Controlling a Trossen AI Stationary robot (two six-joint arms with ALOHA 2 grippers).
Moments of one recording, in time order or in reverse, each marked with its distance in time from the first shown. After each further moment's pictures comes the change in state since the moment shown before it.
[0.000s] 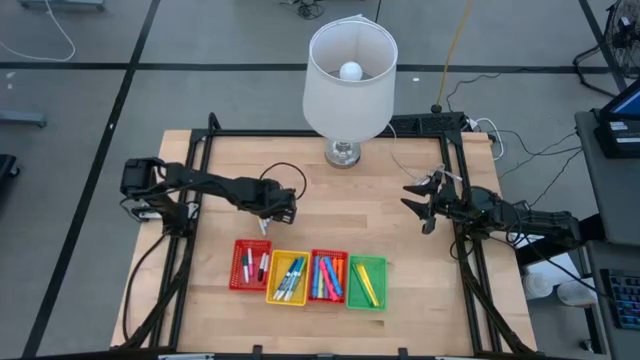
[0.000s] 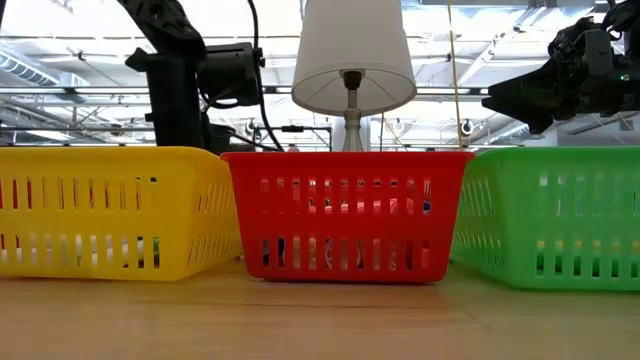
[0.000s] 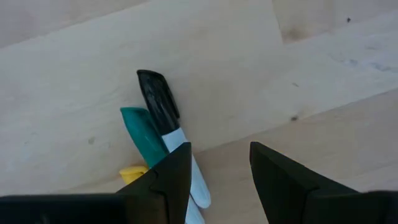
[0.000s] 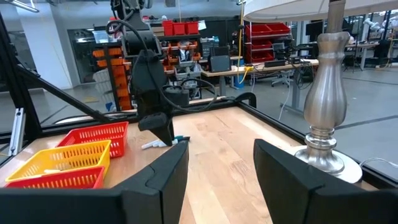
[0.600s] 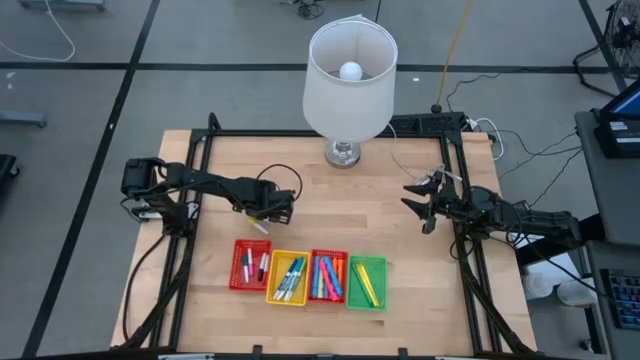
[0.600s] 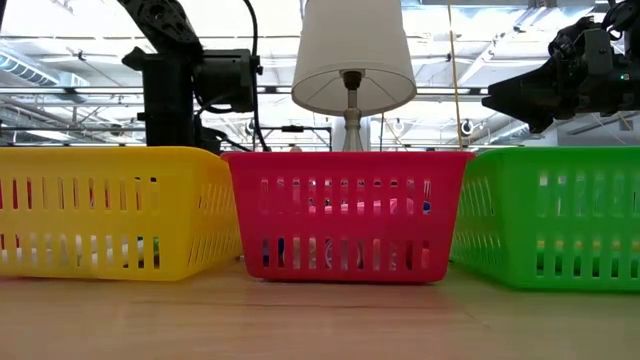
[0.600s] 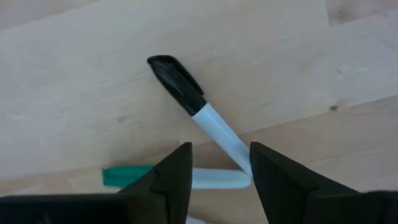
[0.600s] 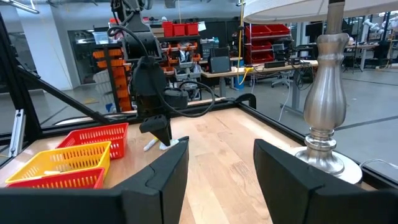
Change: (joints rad) left arm 0.007 0.003 0.000 -0.091 0.017 -0.048; right arm 0.000 0.000 0.000 0.005 0.000 0.000
